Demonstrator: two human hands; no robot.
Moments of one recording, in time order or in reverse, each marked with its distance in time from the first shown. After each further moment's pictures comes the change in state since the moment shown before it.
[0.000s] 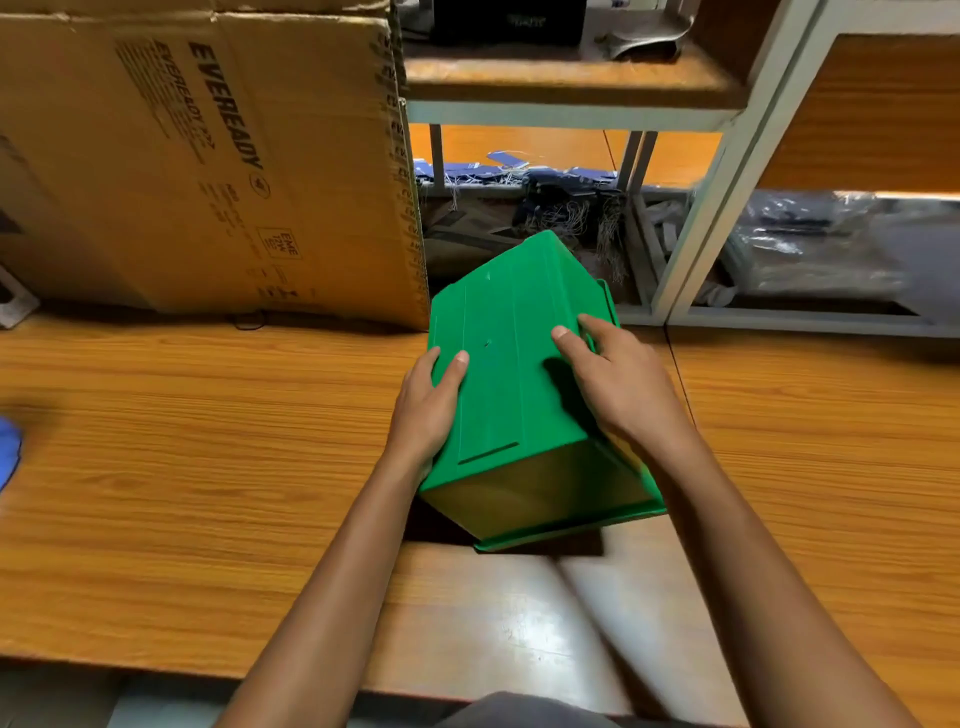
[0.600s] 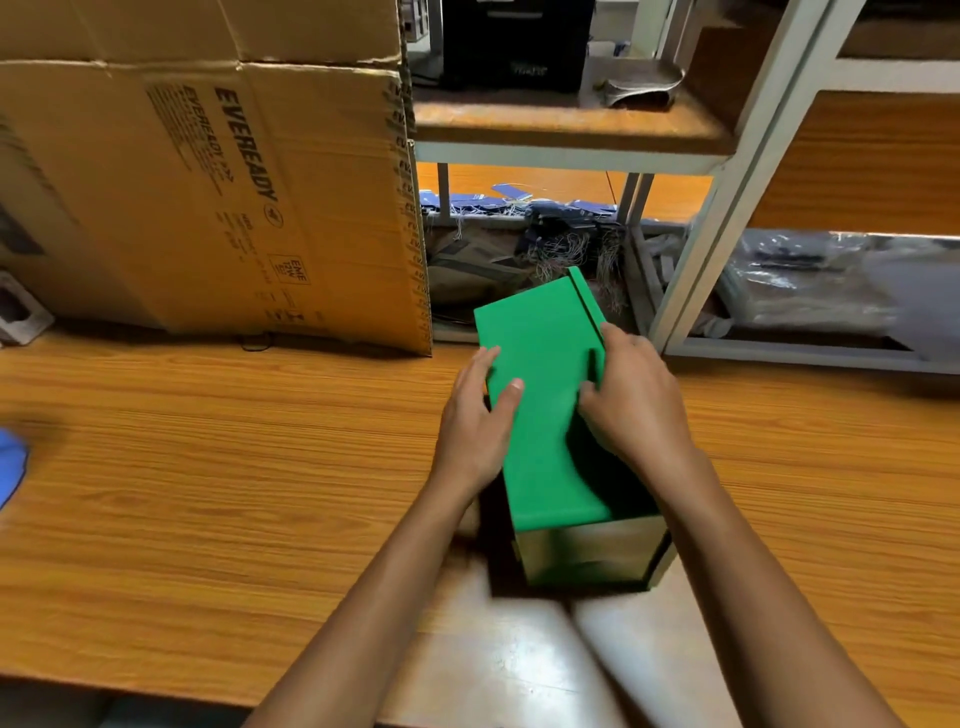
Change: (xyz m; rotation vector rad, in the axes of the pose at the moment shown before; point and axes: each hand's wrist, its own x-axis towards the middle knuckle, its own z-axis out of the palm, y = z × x) left_hand -0.034 0.039 0.035 0.033 -0.043 0.320; right_hand 0.010 0.003 -0.010 -0.316 0.106 0.020
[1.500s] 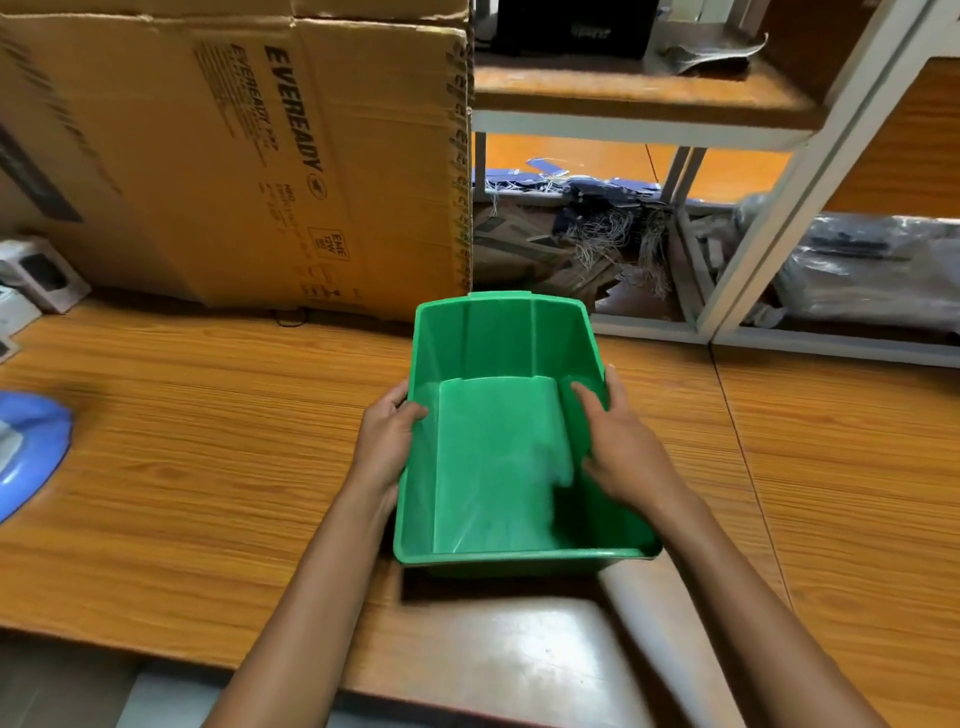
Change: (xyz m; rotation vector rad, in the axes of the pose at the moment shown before) left_hand -0.007 -0.053 -0.108 -0.475 0.129 -0.440; right_hand -0.002 0.008 0.091 -0.158 -0.345 -0.169
